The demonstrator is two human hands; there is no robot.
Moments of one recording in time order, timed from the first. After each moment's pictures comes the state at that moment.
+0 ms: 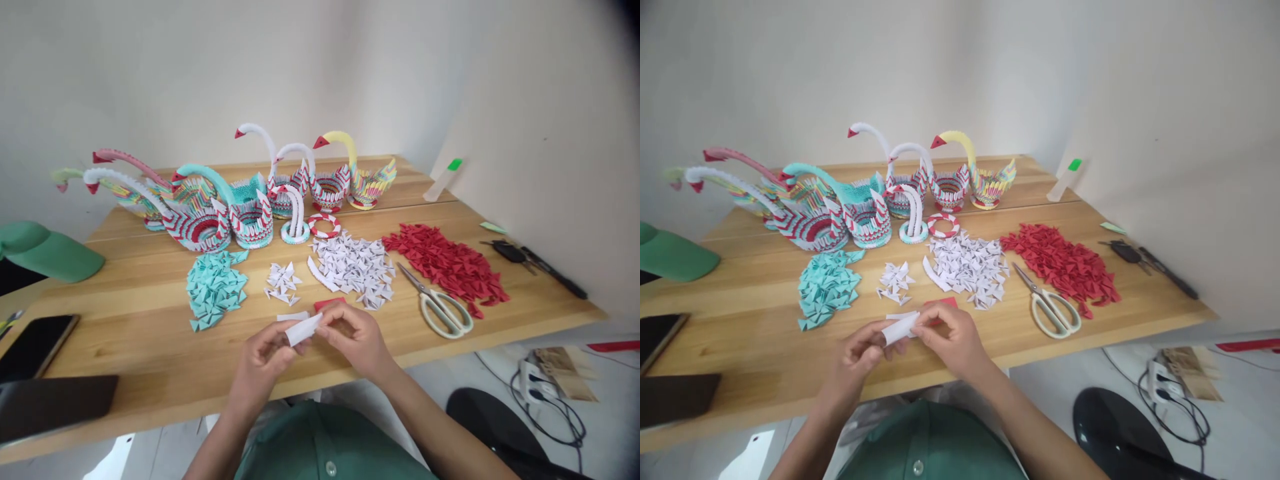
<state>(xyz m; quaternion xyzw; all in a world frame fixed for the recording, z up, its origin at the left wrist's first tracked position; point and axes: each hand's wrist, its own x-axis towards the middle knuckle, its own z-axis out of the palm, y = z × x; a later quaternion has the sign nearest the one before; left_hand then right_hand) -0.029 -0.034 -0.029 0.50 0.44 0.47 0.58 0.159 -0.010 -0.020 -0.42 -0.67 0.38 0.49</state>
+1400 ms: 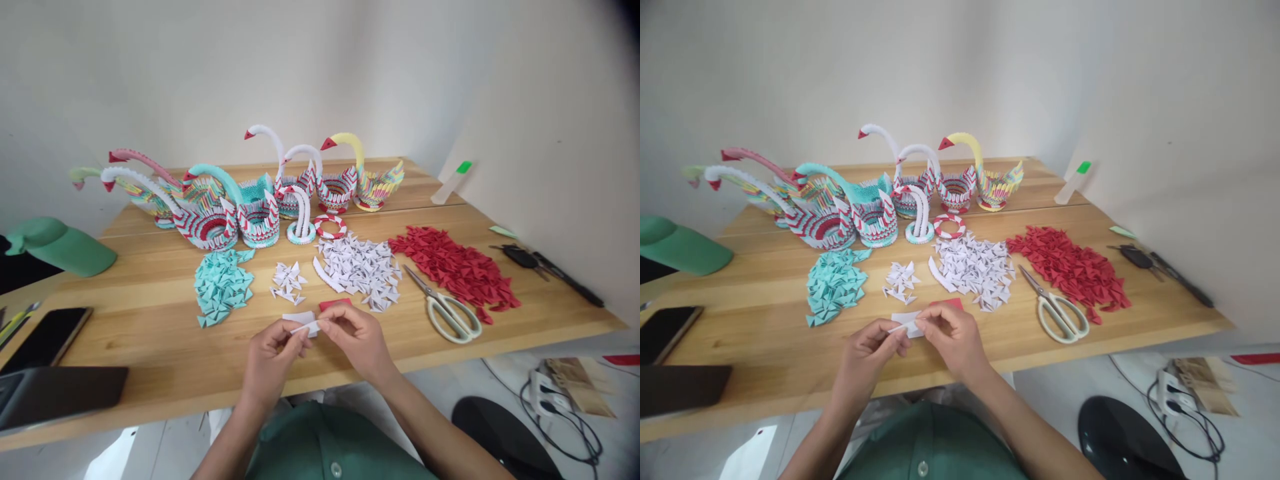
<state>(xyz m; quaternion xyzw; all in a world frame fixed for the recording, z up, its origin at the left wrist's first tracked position) -0.014 -0.030 -0.023 0.46 0.52 0.48 0.53 0.149 -0.011 -0.024 -0.46 -0.61 0.41 0.49</state>
